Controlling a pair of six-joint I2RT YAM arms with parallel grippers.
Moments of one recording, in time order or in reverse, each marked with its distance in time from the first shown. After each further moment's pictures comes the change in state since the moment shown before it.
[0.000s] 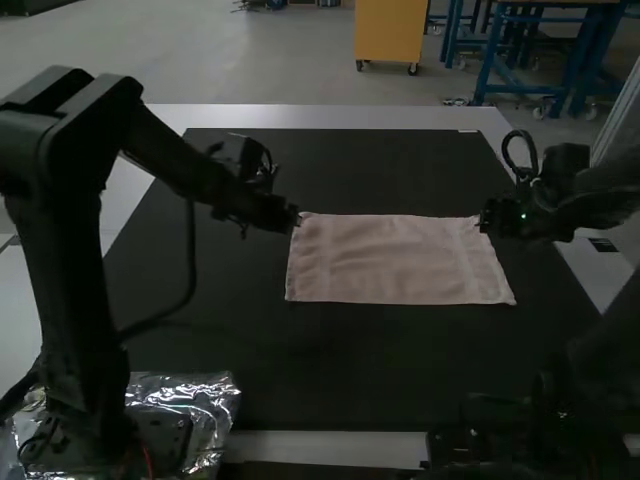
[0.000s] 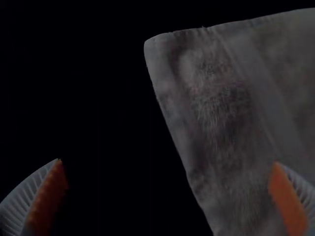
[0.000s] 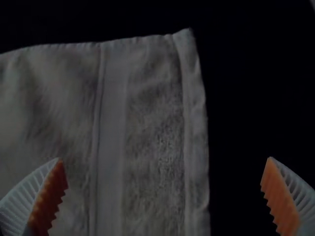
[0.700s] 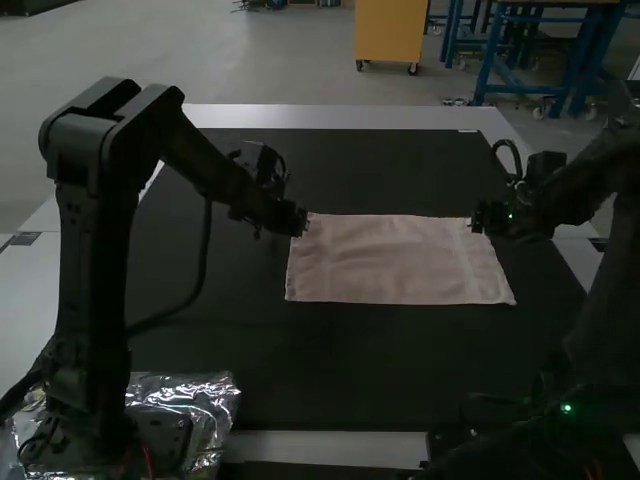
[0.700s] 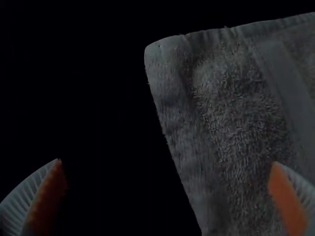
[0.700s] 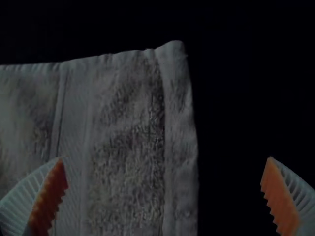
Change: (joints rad) left arm 0.000 0.206 0.173 -0.024 0.000 -0.003; right arm 0.000 0.311 0.182 0.105 -0.007 0.008
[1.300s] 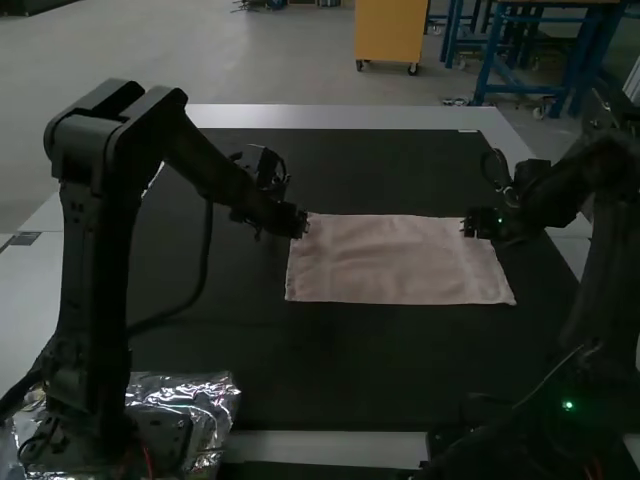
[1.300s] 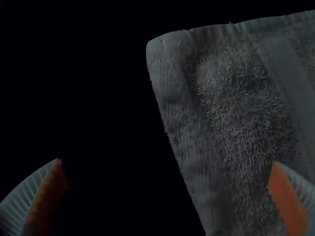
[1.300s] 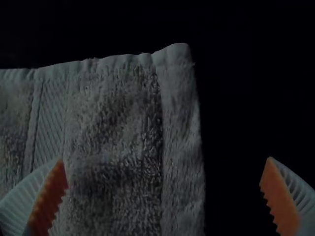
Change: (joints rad) left arm 0.002 0.025 0.006 0.003 0.000 0.000; right arm 0.019 0.145 0.092 0.035 0.007 -0.011
